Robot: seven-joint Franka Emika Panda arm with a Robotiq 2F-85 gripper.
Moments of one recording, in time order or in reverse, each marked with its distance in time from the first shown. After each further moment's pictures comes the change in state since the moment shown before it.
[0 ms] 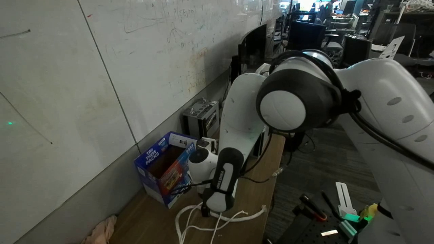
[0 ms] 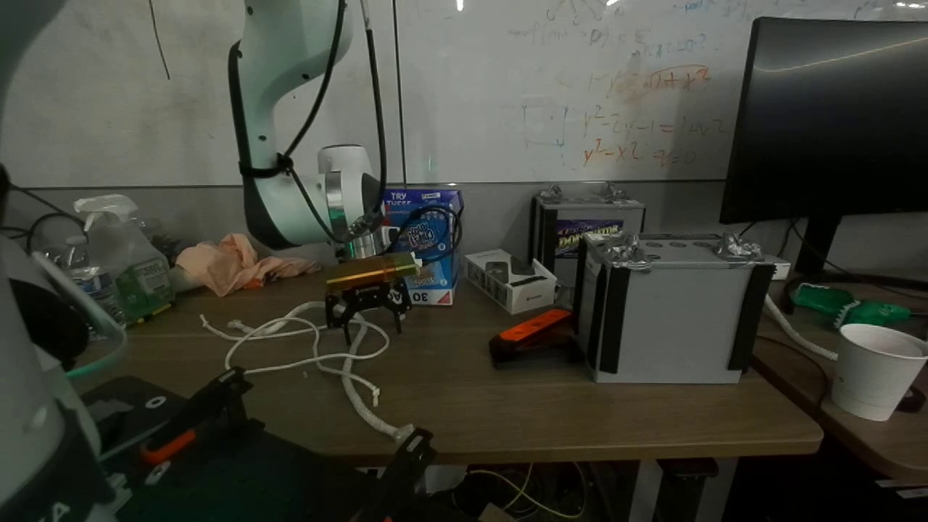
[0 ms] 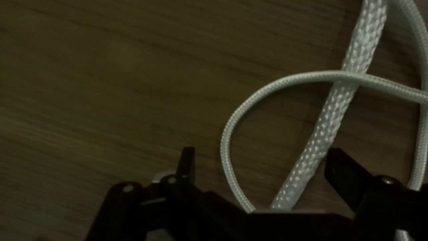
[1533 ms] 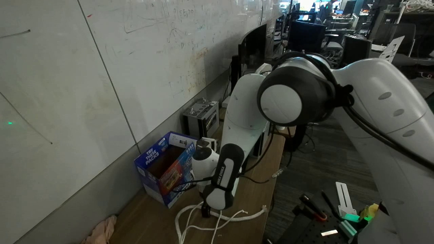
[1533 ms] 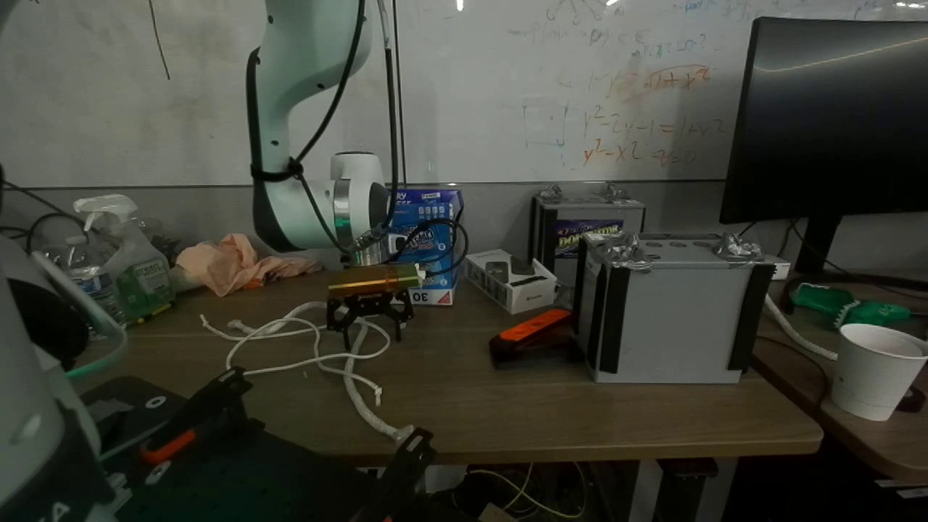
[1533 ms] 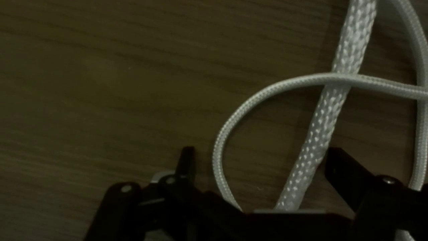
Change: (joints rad) arm -0.105 0.032 0.082 0.014 0.019 0.001 -0.002
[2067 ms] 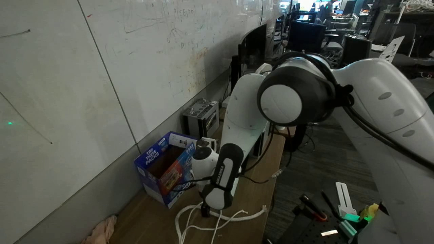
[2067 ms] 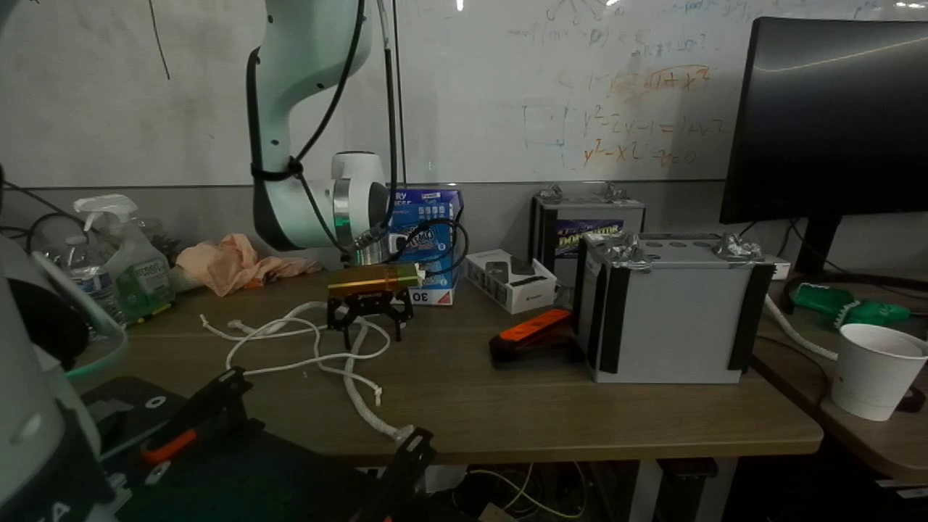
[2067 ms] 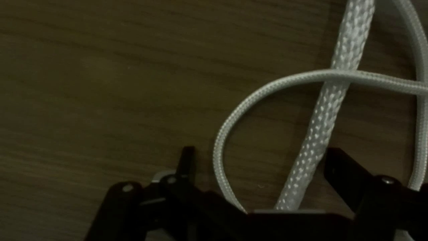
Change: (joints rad) arm 0.000 0.000 0.001 0.003 0.014 -0.003 0.001
